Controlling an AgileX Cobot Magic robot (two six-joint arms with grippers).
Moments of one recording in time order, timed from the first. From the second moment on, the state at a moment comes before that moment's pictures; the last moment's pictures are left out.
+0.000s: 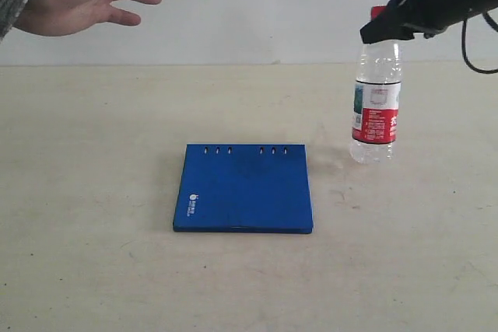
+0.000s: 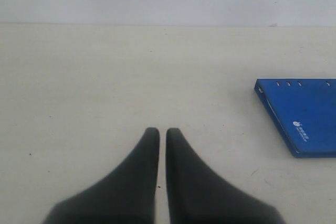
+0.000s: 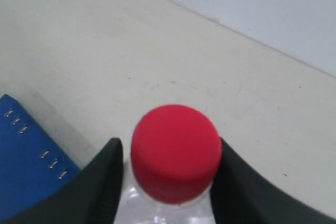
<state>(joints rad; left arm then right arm) 0.00 0.00 0.00 0.10 0.36 -0.14 -0.07 1.98 -1.58 0.97 0.86 -1.22</state>
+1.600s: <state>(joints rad) 0.00 0.00 0.00 0.15 0.36 -0.12 0.43 1.56 -1.23 0.68 1.03 -0.96</state>
